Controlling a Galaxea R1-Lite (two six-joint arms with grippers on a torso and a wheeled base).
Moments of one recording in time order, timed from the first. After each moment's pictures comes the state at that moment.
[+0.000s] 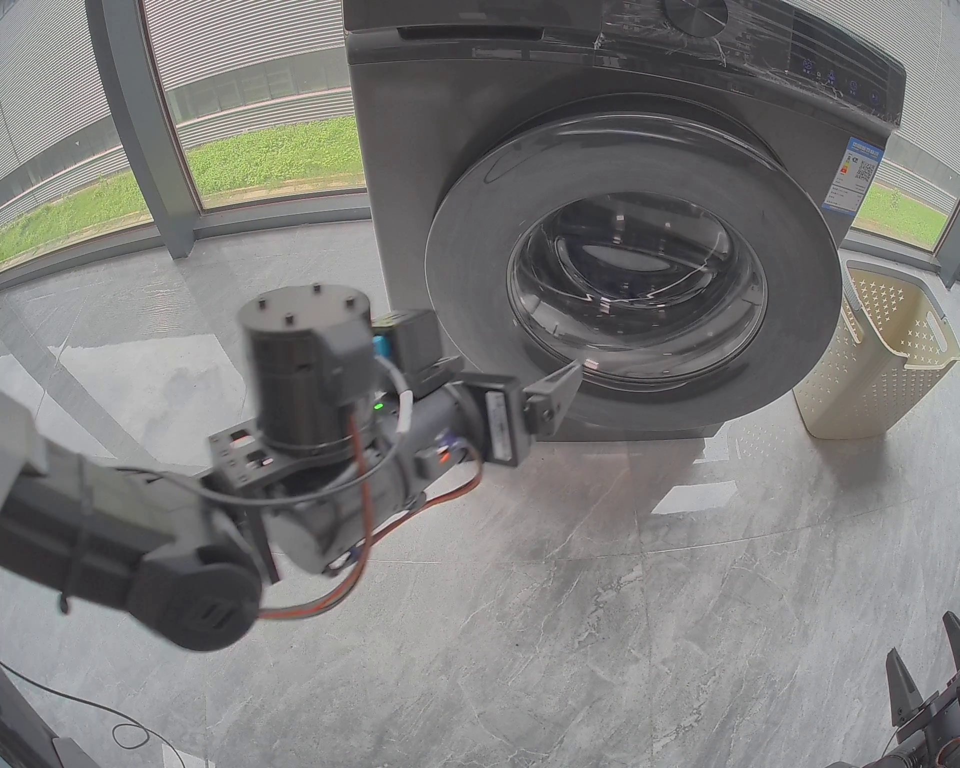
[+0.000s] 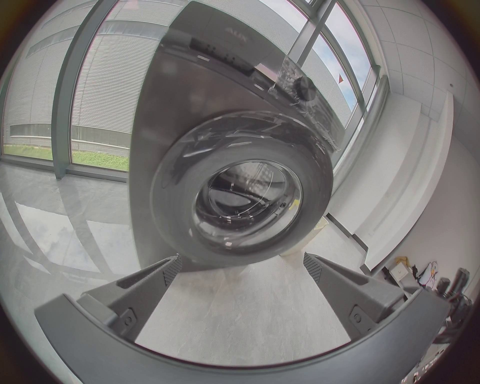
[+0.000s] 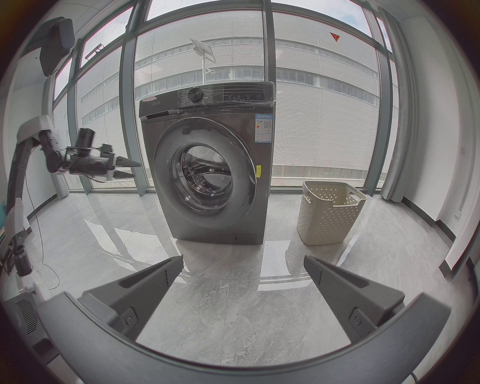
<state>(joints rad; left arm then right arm) -0.78 1.80 -0.96 -0.81 0.18 -0.22 0.00 0.02 -0.02 0.00 0.01 -0.02</state>
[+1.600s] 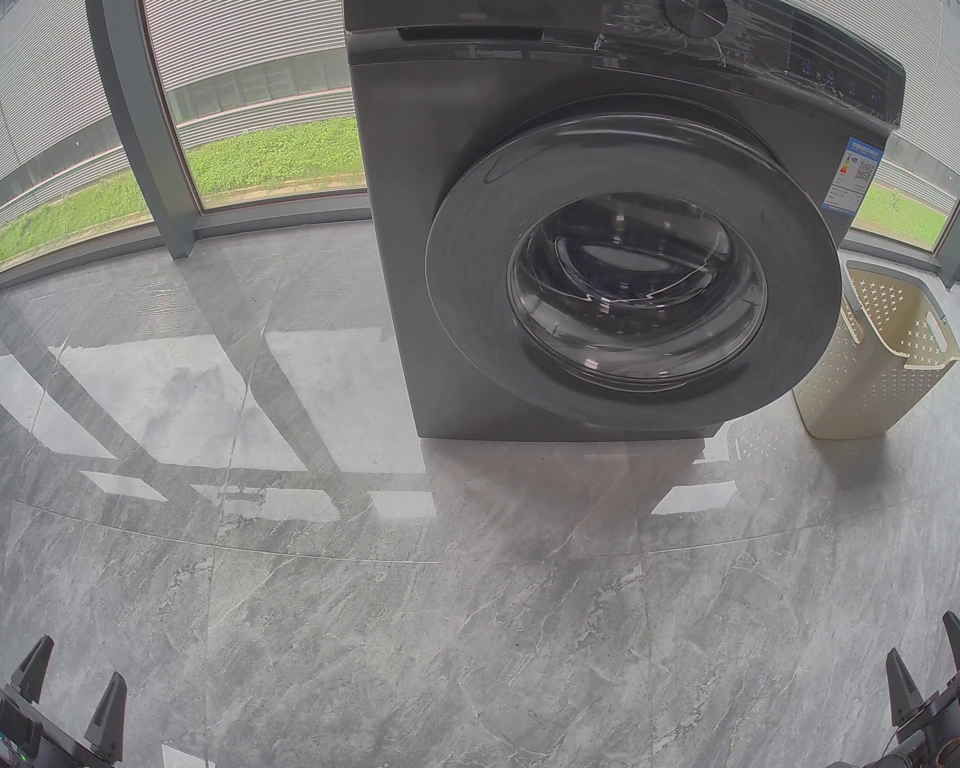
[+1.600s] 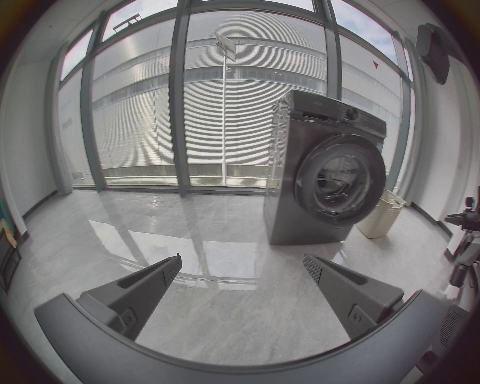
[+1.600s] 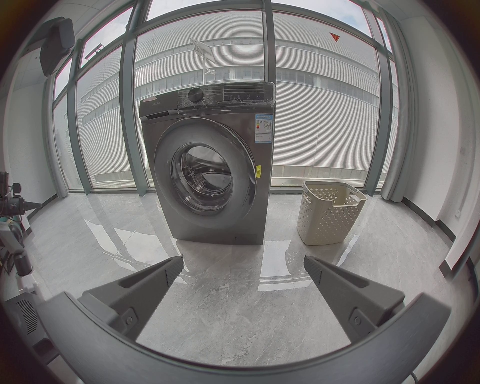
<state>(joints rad) -0.04 0.09 -0.02 -0.07 0.01 -0.04 0.00 0.02 -0.02 0.00 0.01 -0.01</state>
